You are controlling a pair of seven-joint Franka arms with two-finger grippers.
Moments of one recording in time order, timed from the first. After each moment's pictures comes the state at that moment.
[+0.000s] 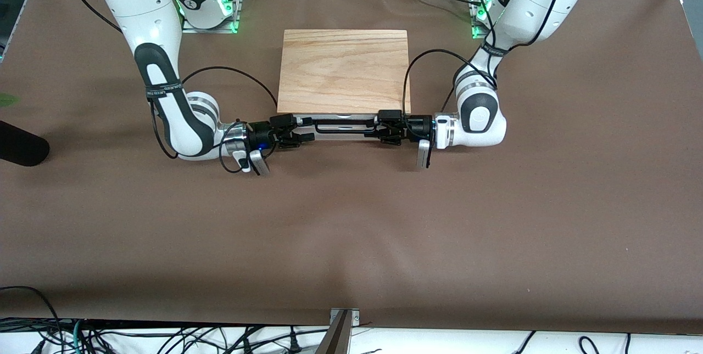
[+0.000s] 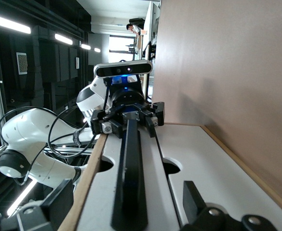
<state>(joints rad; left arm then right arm) -0.28 0.62 -0.15 -2.00 -1.81 1.92 1.24 0.34 0.67 -0.05 -1.92 1.65 1.66 -1.10</state>
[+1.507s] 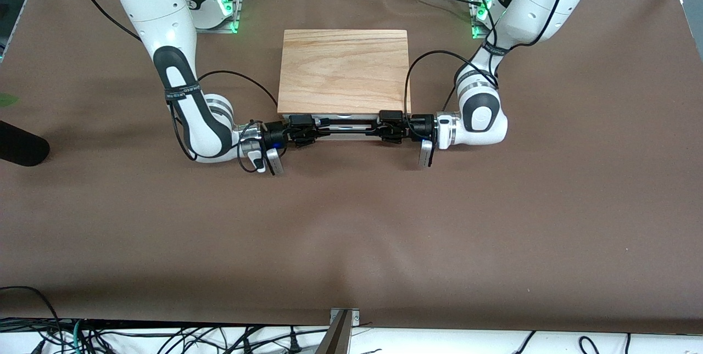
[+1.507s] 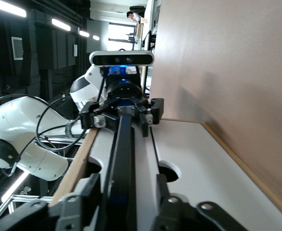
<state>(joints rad) -0.26 0.62 -0.16 -2.02 -1.82 1.91 1.23 0.39 0.71 -0.06 -1.87 1.65 1.66 -1.11</state>
